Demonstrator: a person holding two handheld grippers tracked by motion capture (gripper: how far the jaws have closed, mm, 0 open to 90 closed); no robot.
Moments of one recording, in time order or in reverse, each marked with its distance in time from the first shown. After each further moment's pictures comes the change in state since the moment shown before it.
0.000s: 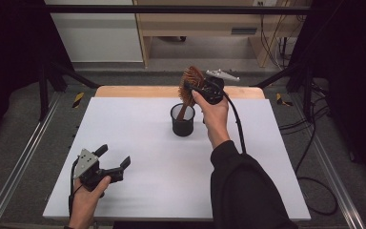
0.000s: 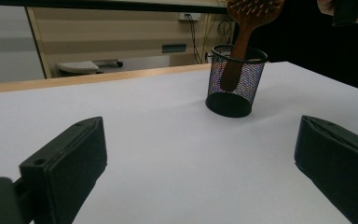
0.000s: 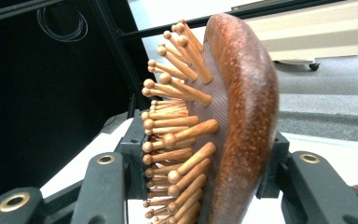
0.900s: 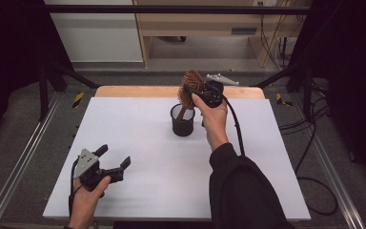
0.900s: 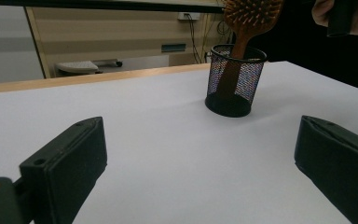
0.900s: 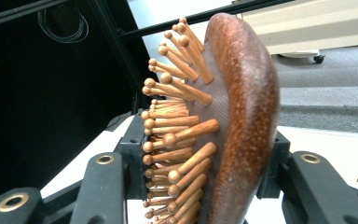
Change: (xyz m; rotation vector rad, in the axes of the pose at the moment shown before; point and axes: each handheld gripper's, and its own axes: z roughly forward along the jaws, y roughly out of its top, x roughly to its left) left arm 0.000 0.000 0.000 0.001 -0.002 0.001; right arm -0.005 -0.013 0.003 0.002 0.008 0.032
